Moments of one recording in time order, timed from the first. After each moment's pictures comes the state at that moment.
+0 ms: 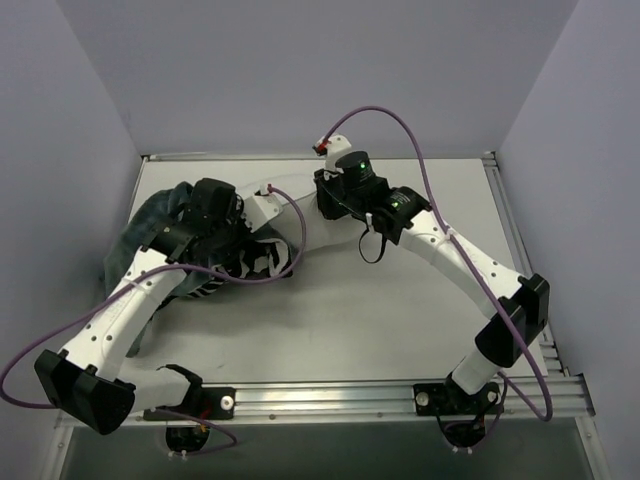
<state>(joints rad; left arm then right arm) -0.48 1.25 1.32 -0.84 -0.10 0.61 0.73 1.61 1.58 -0.48 0.10 0.18</state>
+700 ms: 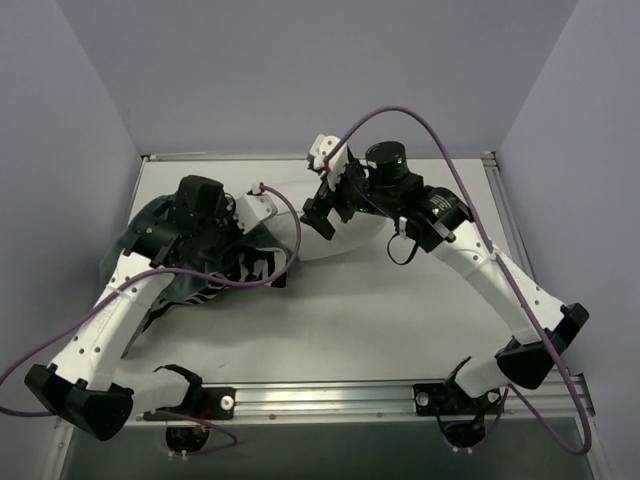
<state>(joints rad) -0.46 1.22 1.41 -0.98 -0.01 0.61 0.73 1.45 1.69 -0.55 -0.26 -0.28</state>
